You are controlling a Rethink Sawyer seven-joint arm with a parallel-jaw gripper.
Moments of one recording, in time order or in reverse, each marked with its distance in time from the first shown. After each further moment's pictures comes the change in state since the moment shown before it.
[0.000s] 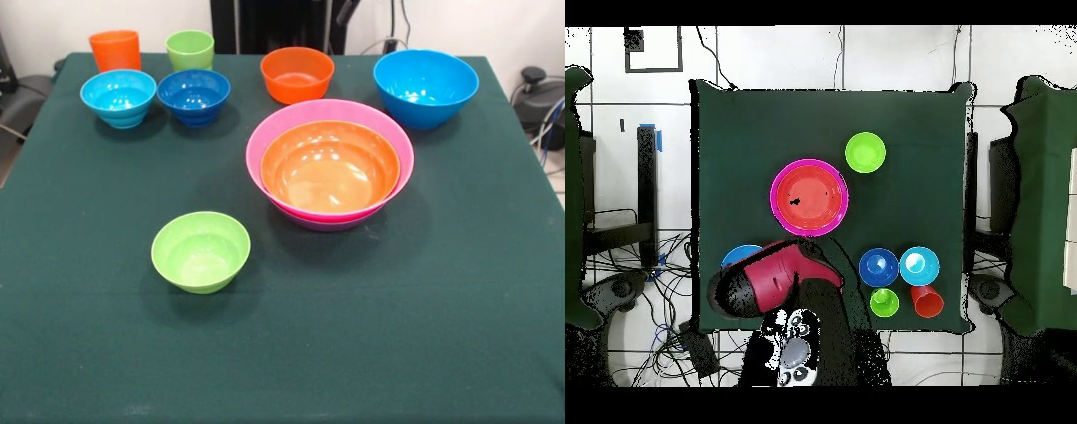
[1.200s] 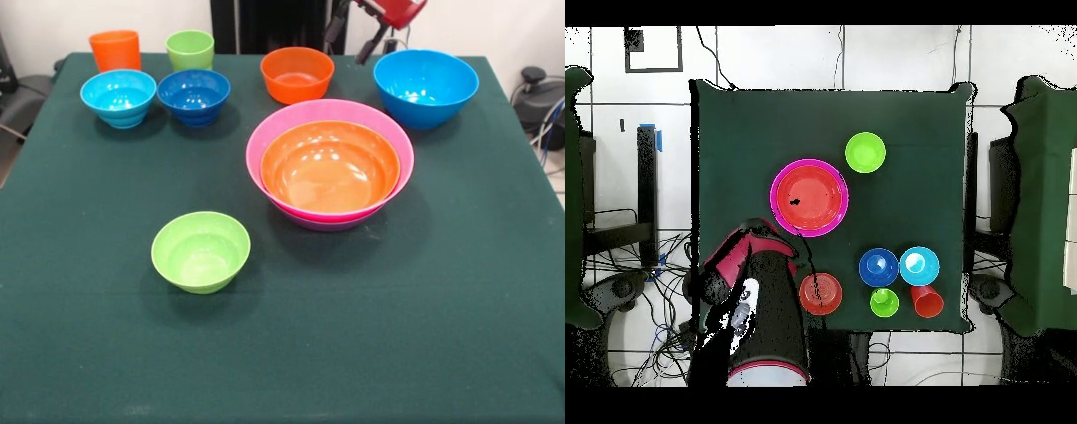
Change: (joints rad) arm 0.119 0.142 0.011 -0.120 -0.176 0.000 0.000
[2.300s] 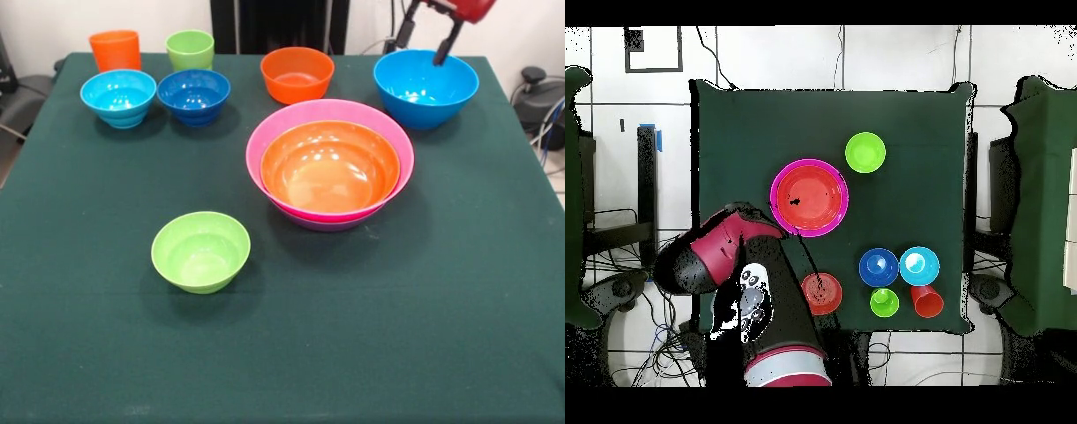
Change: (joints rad) arm -0.124 -0.074 0.229 0.009 0.139 0.009 -0.004
